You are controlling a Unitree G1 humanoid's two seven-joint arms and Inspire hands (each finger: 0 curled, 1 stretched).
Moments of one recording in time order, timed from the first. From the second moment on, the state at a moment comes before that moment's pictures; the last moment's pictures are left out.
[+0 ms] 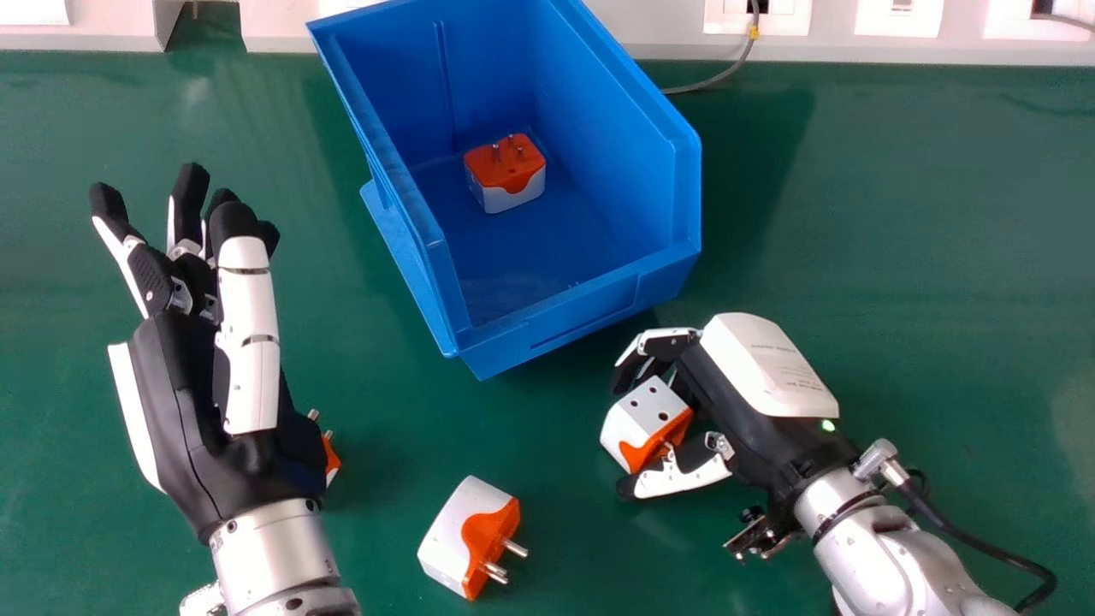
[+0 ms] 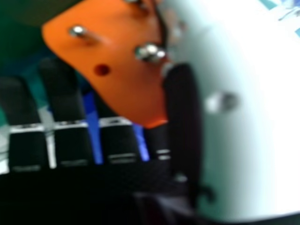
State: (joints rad) left arm 0.25 -0.05 -0.13 -0.25 -0.22 -0.43 0.37; right arm -0.23 -0.34 0.38 0.51 -0.66 -0.34 -0.23
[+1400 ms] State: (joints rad) left arm 0.21 -0.05 -0.12 -0.22 -0.20 -0.43 0.38; right arm -0.99 -0.25 0.36 0.62 -0.75 -0.46 -0.16
